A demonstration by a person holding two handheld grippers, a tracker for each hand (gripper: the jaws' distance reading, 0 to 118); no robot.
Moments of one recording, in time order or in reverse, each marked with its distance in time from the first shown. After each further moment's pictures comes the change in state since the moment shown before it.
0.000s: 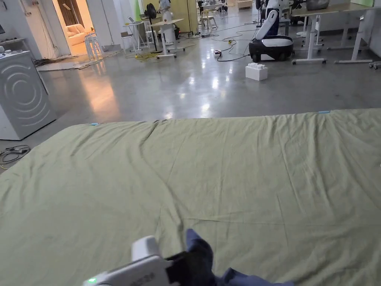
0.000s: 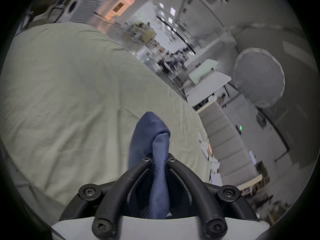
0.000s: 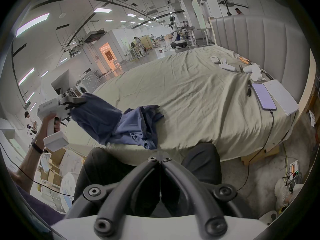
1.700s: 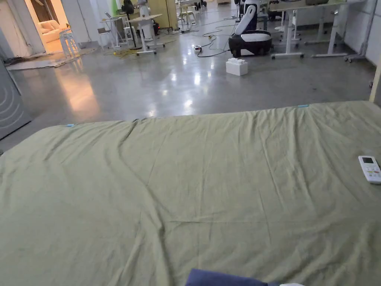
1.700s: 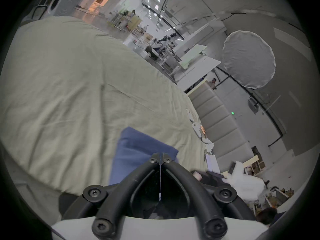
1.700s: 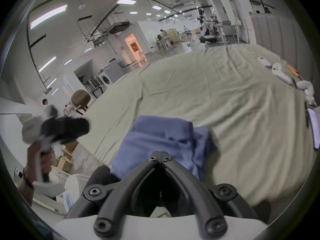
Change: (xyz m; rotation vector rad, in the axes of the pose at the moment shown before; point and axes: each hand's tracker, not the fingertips) left arm -0.054 -0.028 0.067 -0.014 -0.060 0.072; right arm -0.040 0.071 -0.242 -0.182 0.194 0.101
